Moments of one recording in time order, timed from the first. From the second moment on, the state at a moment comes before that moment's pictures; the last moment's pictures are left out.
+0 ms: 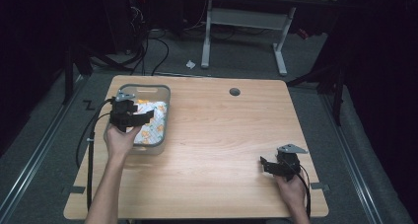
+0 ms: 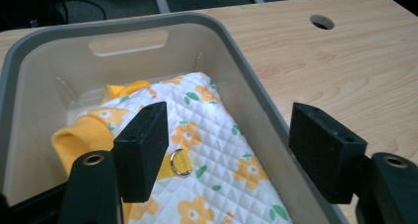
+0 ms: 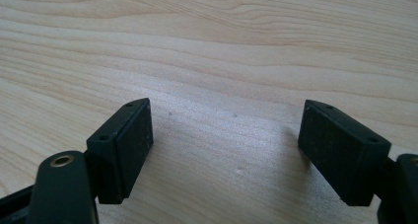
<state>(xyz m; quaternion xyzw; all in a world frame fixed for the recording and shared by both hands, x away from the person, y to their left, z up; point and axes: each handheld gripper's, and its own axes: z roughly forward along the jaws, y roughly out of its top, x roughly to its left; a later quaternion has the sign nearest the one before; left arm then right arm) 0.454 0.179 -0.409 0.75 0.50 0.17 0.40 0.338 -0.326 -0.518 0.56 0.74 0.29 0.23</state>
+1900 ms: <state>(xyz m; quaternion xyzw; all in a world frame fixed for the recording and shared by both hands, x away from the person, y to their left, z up) 0.400 0.116 -0.409 0.78 0.42 0.16 0.43 0.337 -0.326 -0.518 0.56 0.74 0.29 0.22</state>
